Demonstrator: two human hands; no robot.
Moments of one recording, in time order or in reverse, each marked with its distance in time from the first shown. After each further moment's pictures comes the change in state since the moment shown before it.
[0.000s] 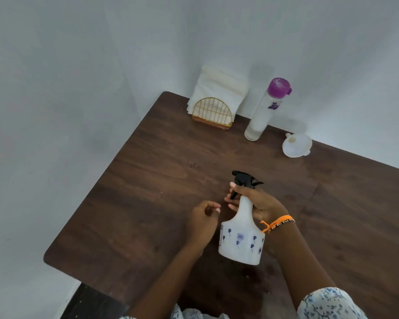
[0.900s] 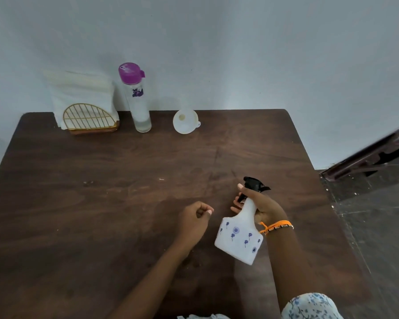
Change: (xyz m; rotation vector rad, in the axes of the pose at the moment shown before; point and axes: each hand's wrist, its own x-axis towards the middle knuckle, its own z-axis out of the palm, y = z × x) left_hand -0.051 0.038 0.137 0.263 -0.447 0.185; right_hand -0.100 0.054 -0.193 0.528 0.443 -0.076
